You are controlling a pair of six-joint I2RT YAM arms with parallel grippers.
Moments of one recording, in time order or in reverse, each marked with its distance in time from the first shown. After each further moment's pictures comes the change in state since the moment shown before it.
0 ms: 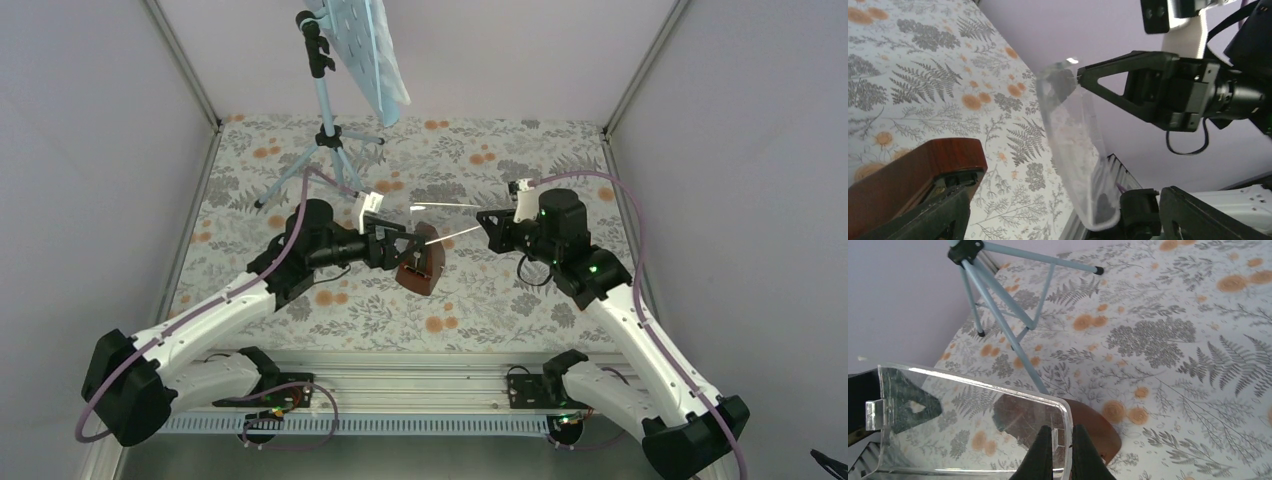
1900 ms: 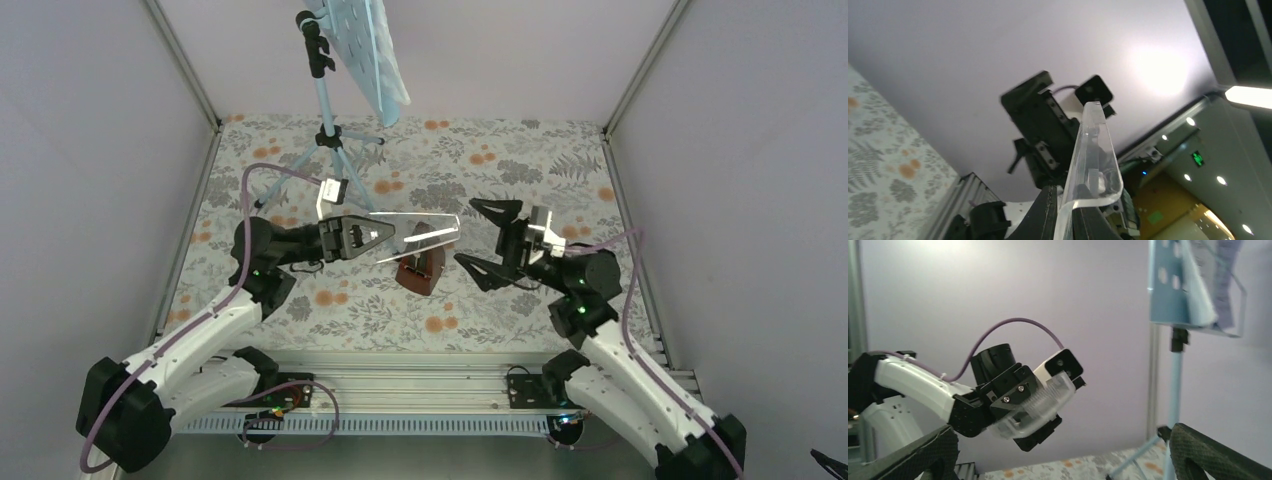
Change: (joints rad) left arm 0.151 -0.091 -0.142 0.646 0.376 -0.671; right arm 0.060 -0.260 -0.406 1.092 -0.441 -0.084
